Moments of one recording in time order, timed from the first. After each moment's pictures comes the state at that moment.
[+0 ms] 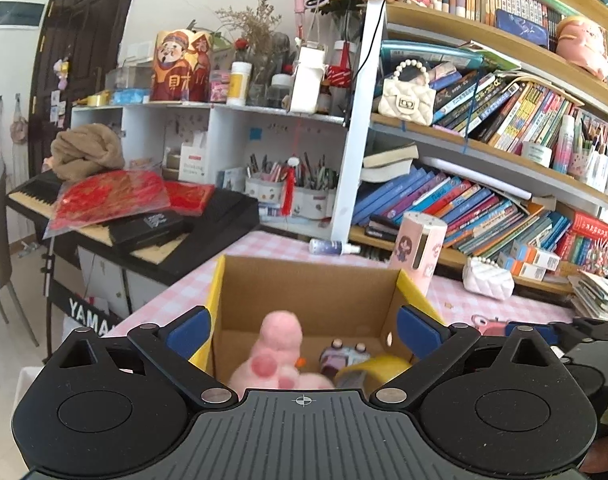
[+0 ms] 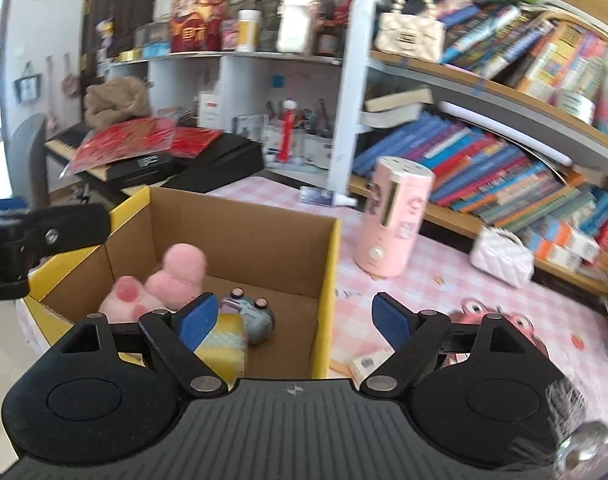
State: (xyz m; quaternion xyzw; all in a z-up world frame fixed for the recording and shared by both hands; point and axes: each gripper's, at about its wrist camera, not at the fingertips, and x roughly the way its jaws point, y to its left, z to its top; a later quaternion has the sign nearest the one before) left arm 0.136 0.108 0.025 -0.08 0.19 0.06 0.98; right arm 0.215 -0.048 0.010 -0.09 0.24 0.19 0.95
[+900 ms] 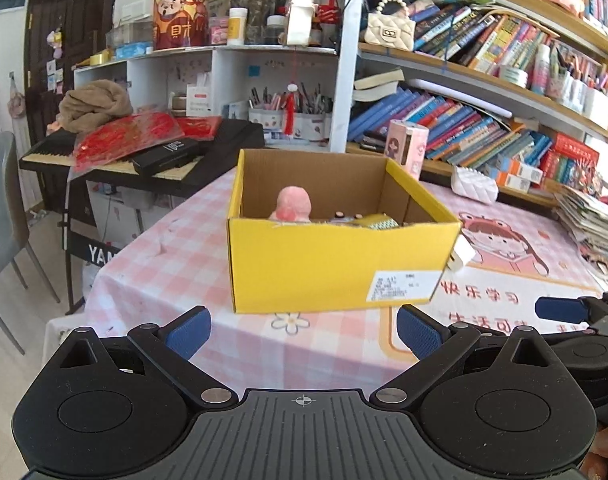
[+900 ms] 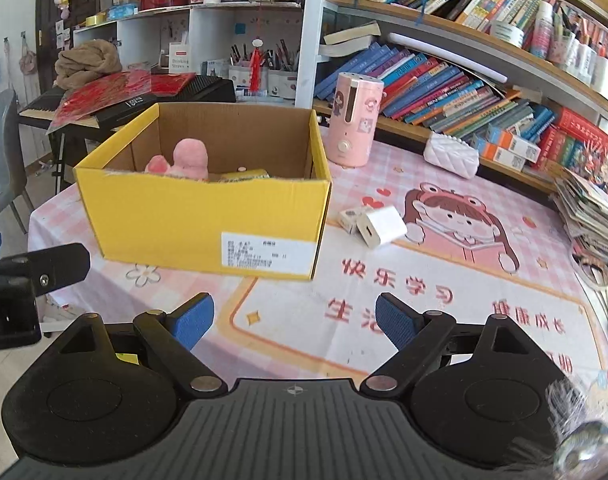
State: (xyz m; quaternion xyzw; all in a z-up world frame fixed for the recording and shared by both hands) left arm 0.030 0.097 -0.004 -0.05 0.28 0.05 0.96; right arm 0.083 -0.060 -0.021 -0.08 0.32 0.12 0.94
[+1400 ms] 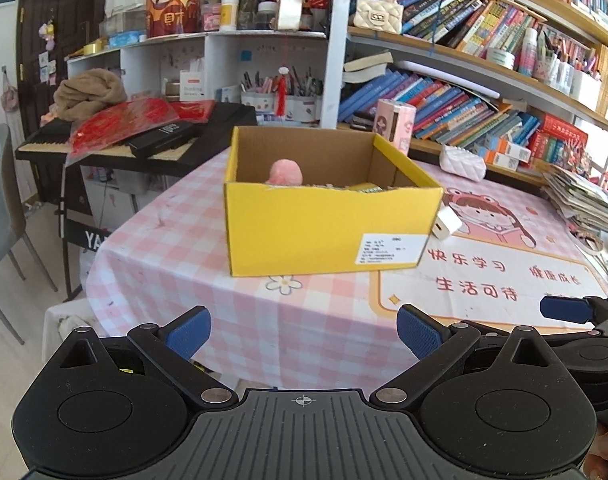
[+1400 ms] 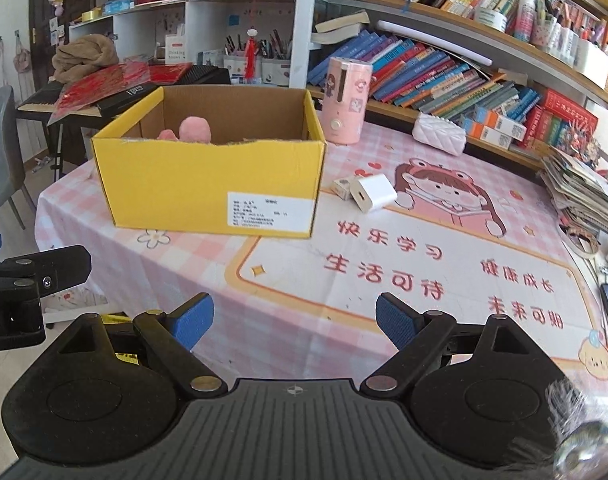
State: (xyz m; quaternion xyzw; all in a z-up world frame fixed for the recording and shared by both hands) left arm 0.007 0.090 -0.012 -0.05 0.31 0.03 0.95; right arm 0.043 -0.069 -0.028 -0.08 0.33 0.10 0.93
